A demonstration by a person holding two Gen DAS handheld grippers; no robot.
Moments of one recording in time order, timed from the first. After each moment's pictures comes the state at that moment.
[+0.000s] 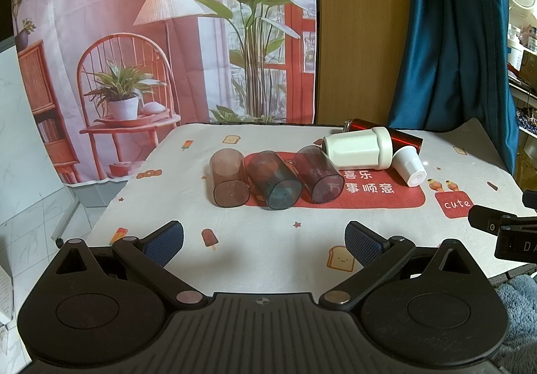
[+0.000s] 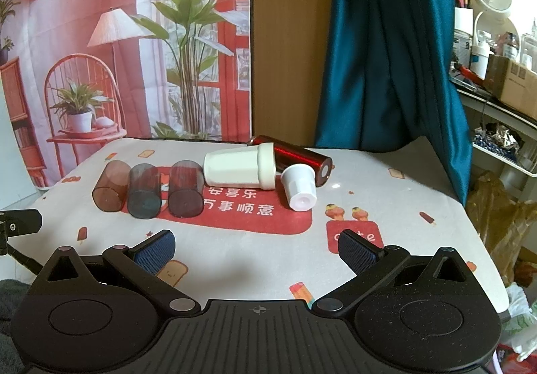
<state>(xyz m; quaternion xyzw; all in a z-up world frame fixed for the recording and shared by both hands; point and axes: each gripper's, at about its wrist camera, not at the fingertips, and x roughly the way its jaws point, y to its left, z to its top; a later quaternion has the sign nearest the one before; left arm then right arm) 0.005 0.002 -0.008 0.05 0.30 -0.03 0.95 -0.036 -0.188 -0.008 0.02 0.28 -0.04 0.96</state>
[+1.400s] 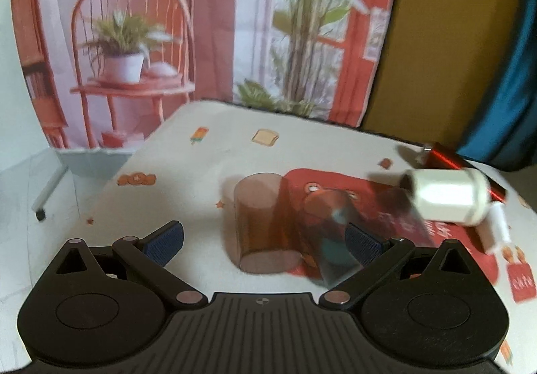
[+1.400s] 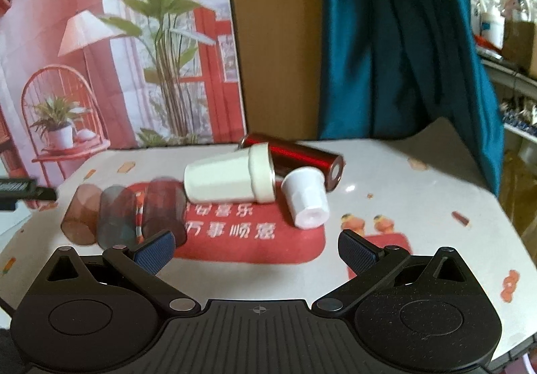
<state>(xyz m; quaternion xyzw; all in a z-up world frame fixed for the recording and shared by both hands) 0.213 0.065 -0.061 -0.03 0.37 0.01 0.93 0.072 -0.218 -0.034 0.08 0.31 -0.04 0.95</state>
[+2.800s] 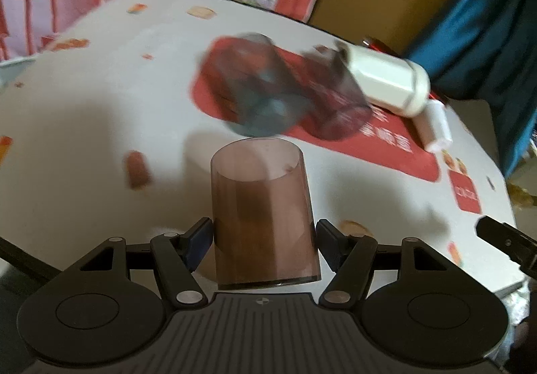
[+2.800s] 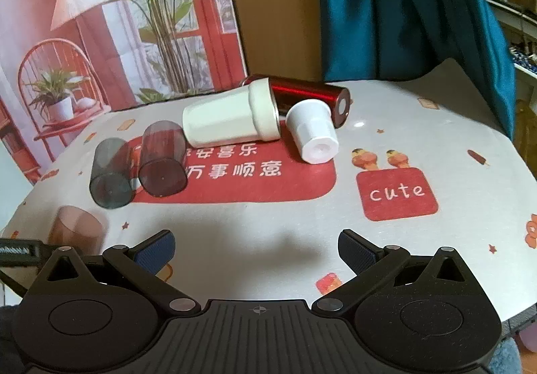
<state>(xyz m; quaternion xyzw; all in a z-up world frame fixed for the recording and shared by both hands) 0.159 0.034 -0.114 -0.10 0.48 -0.12 0.86 0.065 -0.220 -0.075 0.11 0.37 -0.03 0.92</state>
